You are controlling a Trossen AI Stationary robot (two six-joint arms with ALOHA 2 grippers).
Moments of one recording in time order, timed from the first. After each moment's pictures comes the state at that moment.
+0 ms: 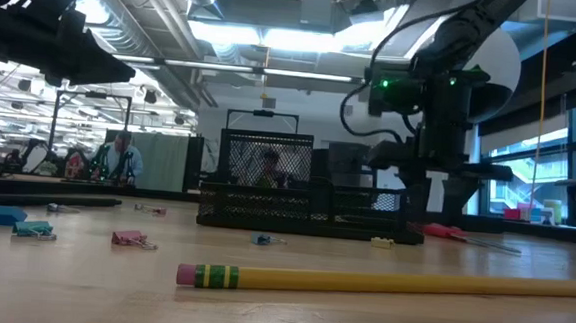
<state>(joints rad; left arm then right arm) -0.29 0.00 0.06 -0.12 -1.03 -0.06 -0.24 1.70 0.91 -0.69 0.07 1.24</state>
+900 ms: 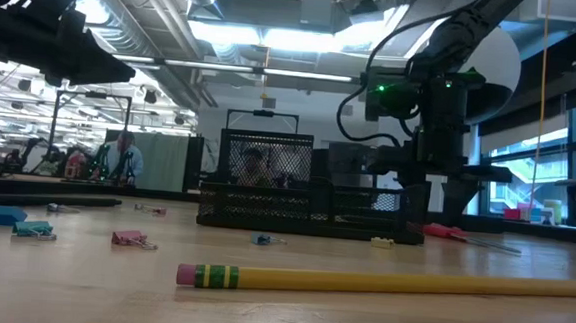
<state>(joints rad) -0.29 0.00 0.06 -0.12 -1.03 -0.06 -0.24 1.75 0.91 -0.69 0.07 1.22</state>
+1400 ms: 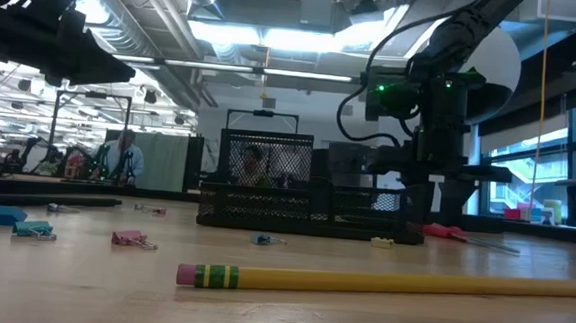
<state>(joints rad) -0.29 0.00 0.06 -0.12 -1.03 -0.06 -0.24 1.75 0.91 -0.69 0.07 1.22</state>
